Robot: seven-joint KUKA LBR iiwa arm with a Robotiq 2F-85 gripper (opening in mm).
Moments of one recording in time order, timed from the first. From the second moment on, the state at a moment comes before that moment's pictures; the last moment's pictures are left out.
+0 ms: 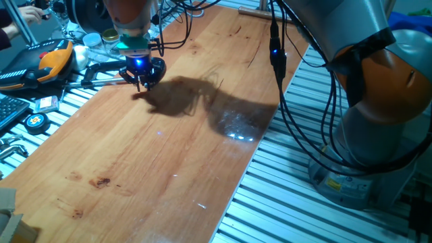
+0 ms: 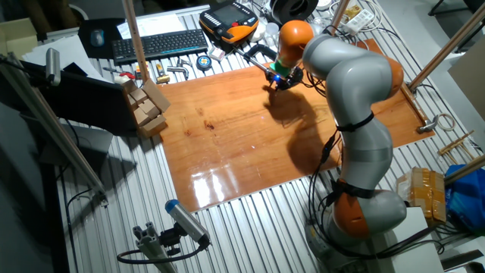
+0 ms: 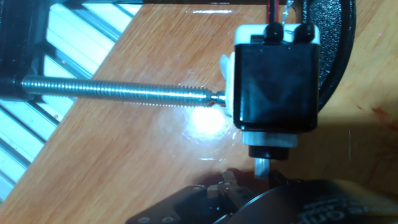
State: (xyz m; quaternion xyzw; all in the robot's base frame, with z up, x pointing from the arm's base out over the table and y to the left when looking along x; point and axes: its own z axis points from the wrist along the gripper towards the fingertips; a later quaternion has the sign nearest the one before) arm 0.700 -0.029 0.039 0.44 0.89 0.03 0.06
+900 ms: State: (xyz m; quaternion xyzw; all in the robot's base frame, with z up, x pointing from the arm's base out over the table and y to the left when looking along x) arm 0.710 -0.025 0.040 0.44 0.89 0.02 0.06
